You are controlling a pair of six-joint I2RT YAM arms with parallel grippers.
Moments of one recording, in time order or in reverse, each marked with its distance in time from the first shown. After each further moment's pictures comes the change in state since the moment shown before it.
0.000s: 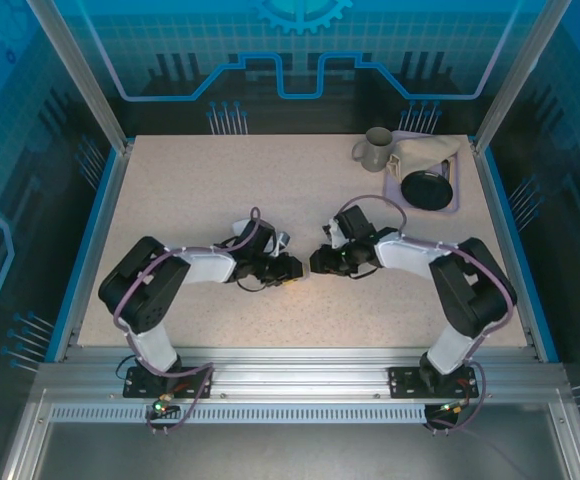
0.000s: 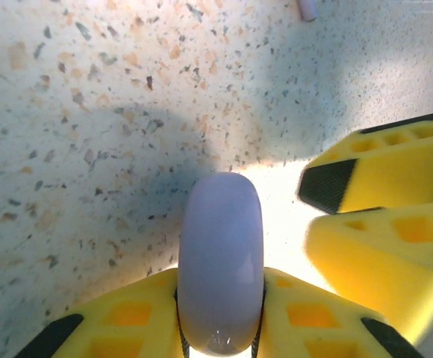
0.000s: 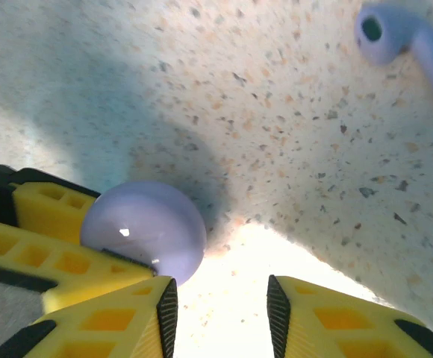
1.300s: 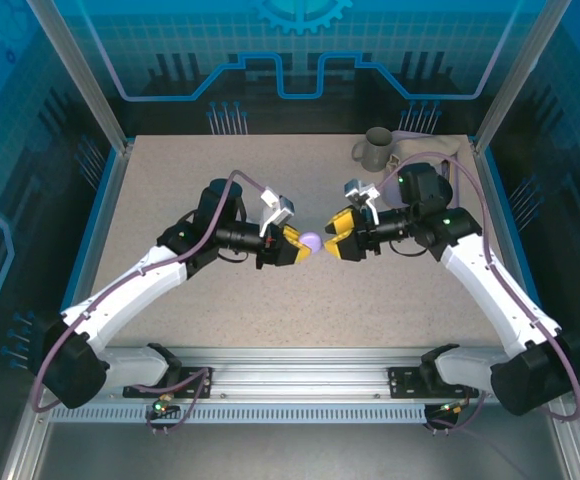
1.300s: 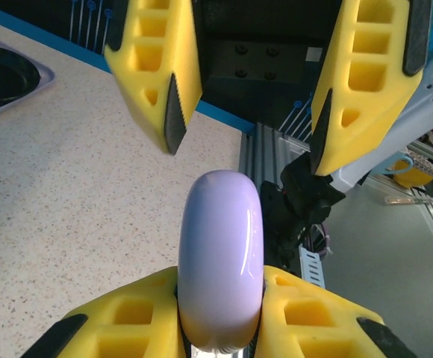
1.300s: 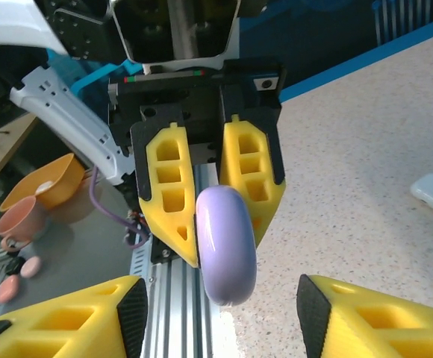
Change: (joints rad) left arm -0.002 -0.489 0.239 -0.315 0.360 0.809; right arm -0.163 -0.439 0.262 -0.367 -0.698 -0.782
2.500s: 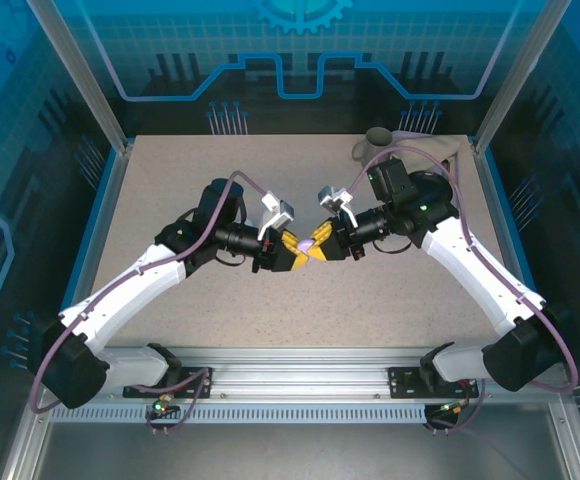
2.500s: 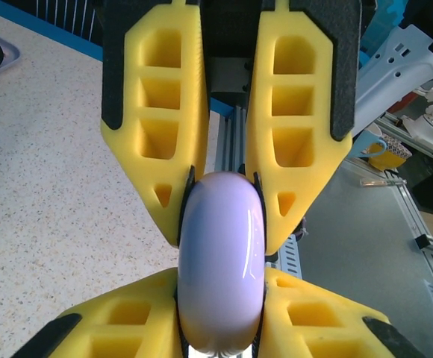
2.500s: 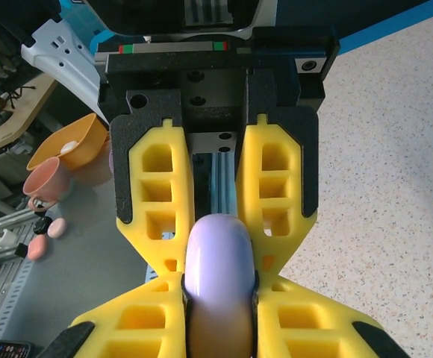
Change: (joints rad) left arm 0.000 0.000 0.024 -0.100 0.052 0.043; right arm 0.118 0.118 0.126 -0.157 0.047 -0.095
